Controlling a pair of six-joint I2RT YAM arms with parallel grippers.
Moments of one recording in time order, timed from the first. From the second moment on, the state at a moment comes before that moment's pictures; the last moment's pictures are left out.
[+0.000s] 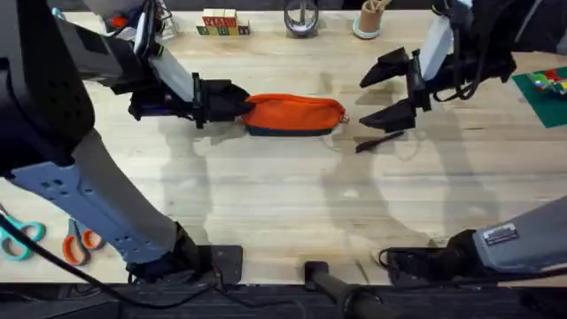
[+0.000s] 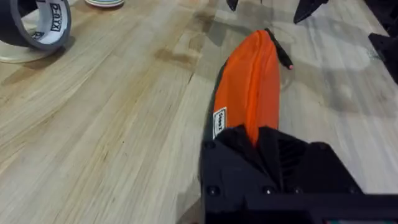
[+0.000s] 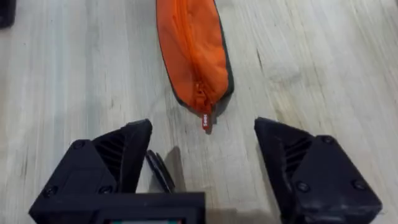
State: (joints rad) left arm 0.26 2.00 1.10 -0.97 1.35 1.72; right arm -0.07 1.79 1.21 -0.94 -0.92 -1.38
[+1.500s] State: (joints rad) left arm 0.26 2.00 1.10 -0.97 1.35 1.72; right arm 0.03 2.01 1.21 -0.84 -1.00 -1.42
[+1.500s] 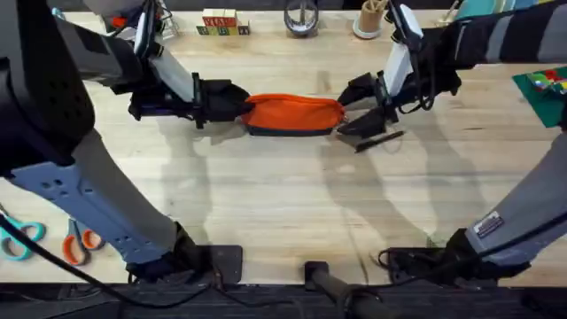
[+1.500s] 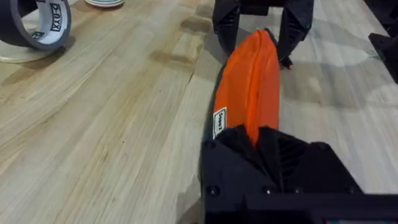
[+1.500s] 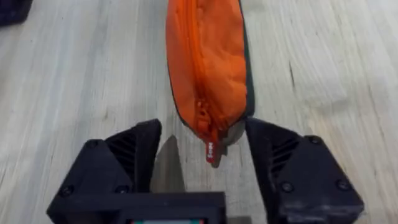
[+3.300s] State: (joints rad) left arm 0.26 2.00 1.10 -0.97 1.35 1.72; right arm 0.00 2.01 1.21 -0.84 -1.05 -1.39
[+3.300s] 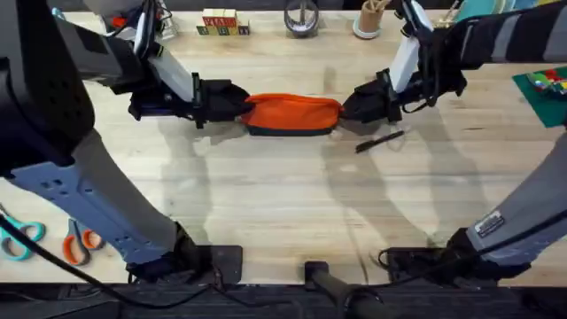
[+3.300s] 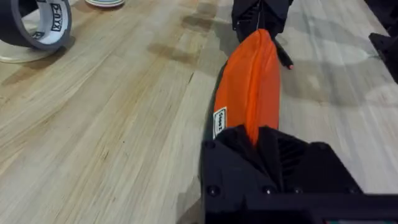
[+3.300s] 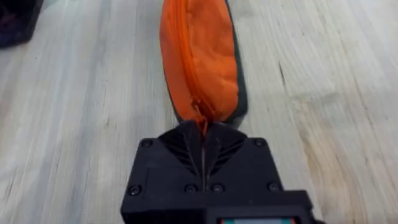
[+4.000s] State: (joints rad) left arm 0.26 2.00 1.10 -0.97 1.35 1.72; right arm -0.03 2.01 1.21 -0.85 -1.17 -1.38
